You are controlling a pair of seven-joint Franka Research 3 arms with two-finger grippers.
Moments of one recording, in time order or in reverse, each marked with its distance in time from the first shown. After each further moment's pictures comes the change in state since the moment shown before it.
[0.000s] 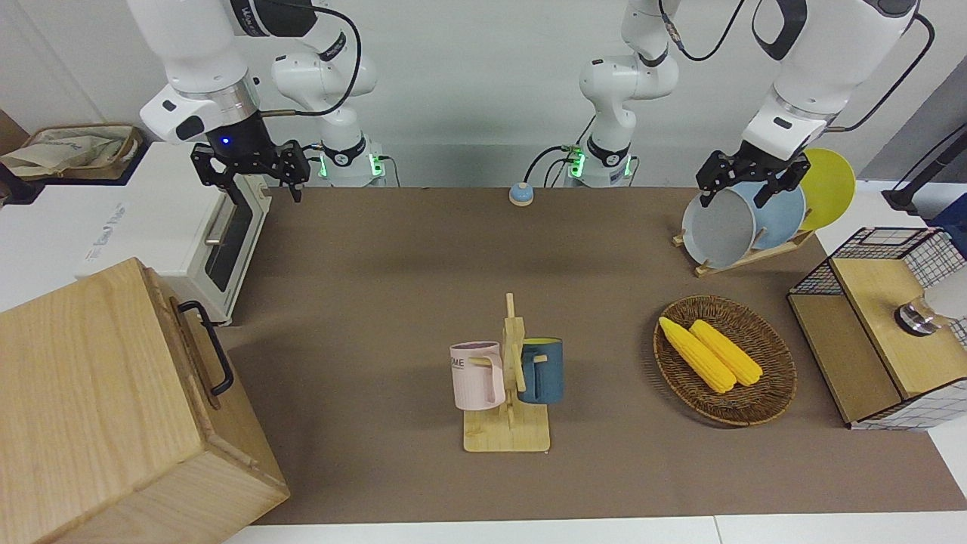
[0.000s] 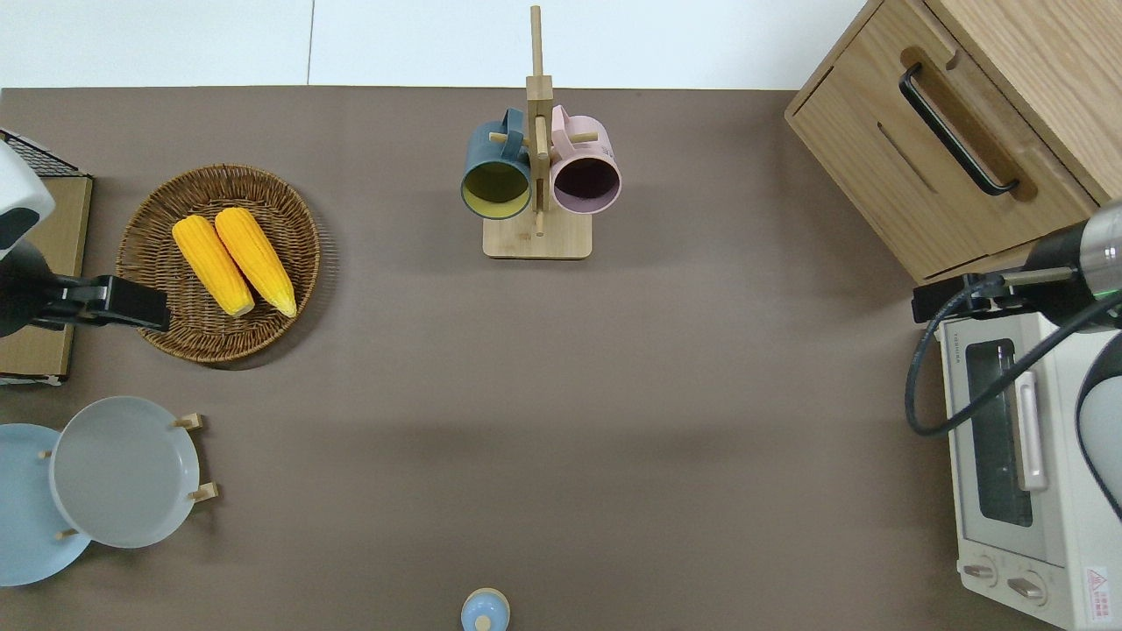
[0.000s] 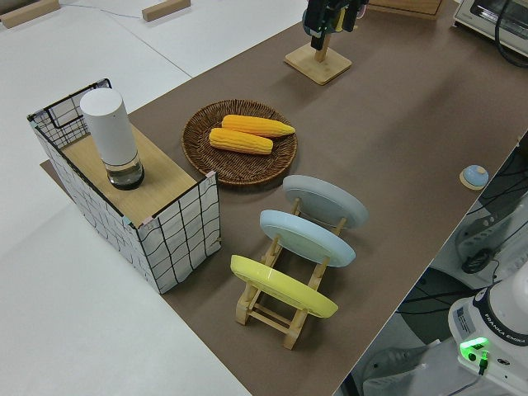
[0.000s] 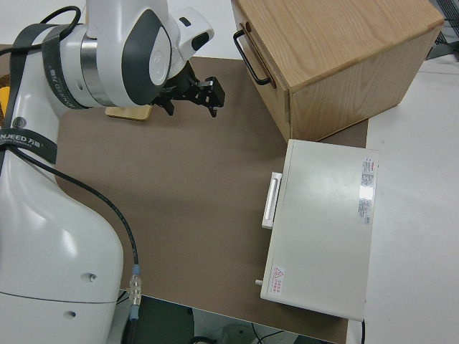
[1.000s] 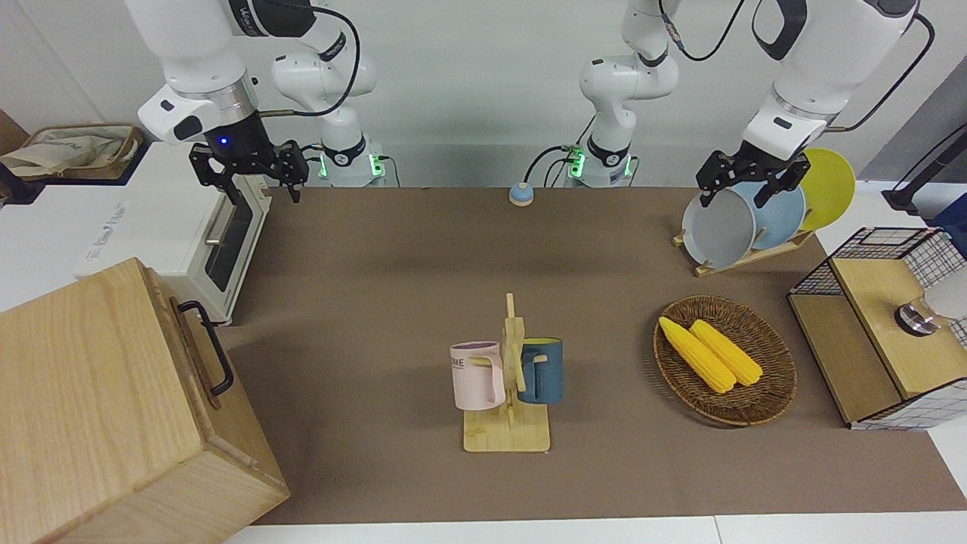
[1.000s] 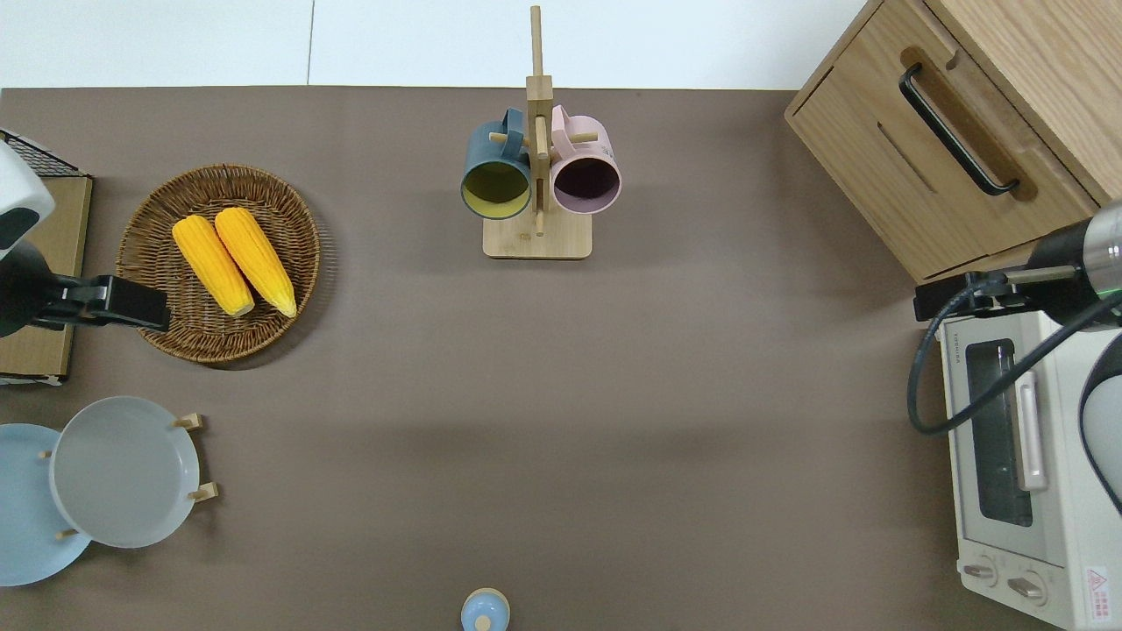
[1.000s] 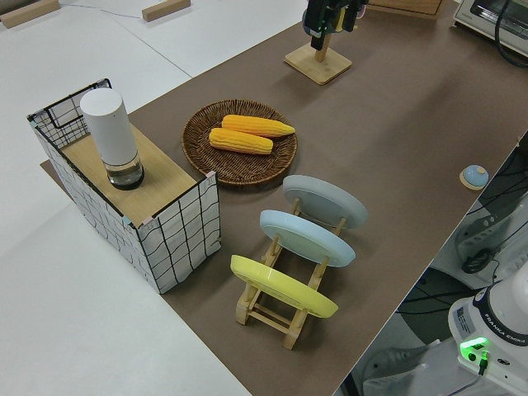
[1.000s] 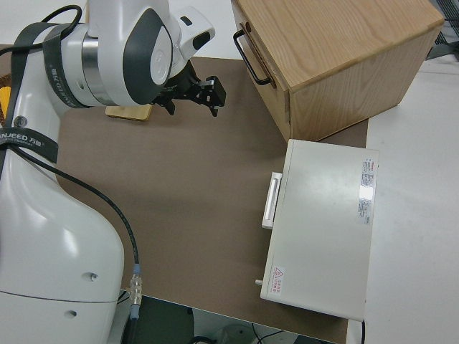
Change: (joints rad) left arm 0.000 0.000 0.000 0.000 0.000 0.000 0.000; right arm -0.001 0.003 -0.003 0.005 0.000 0.000 0.000
